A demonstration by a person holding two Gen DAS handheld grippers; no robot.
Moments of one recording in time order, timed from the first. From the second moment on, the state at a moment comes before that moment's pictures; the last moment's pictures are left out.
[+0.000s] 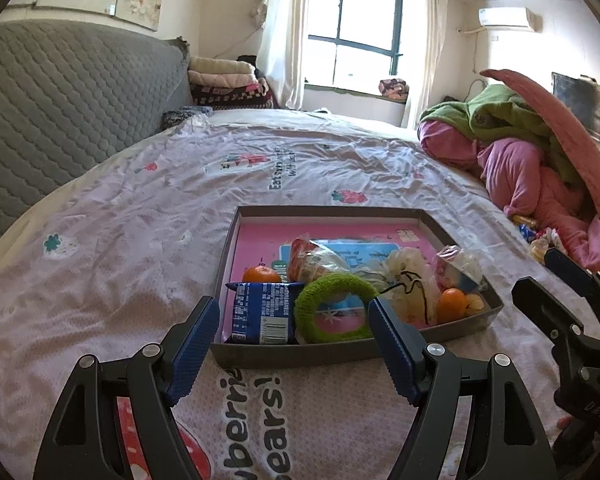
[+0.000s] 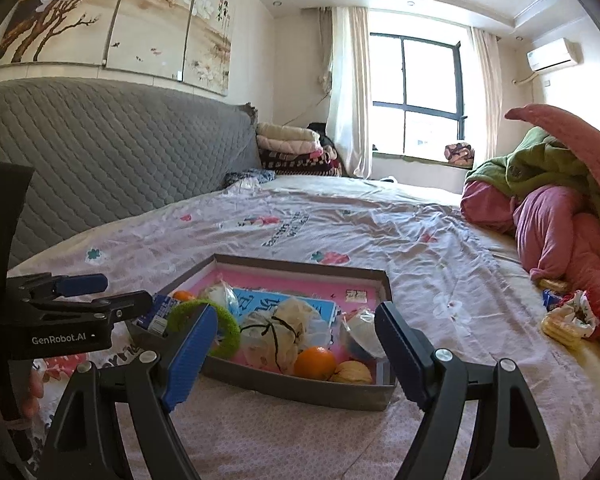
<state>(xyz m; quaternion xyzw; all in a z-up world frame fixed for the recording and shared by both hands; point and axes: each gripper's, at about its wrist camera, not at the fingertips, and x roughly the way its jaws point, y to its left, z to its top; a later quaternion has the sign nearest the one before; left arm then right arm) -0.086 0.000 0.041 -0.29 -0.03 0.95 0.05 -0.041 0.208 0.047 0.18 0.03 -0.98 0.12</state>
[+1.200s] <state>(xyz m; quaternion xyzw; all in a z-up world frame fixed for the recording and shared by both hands) -0.020 0.004 0.026 -0.33 -0.02 0.94 0.03 0.008 0.198 0.029 0.24 0.03 -0.96 0.12</state>
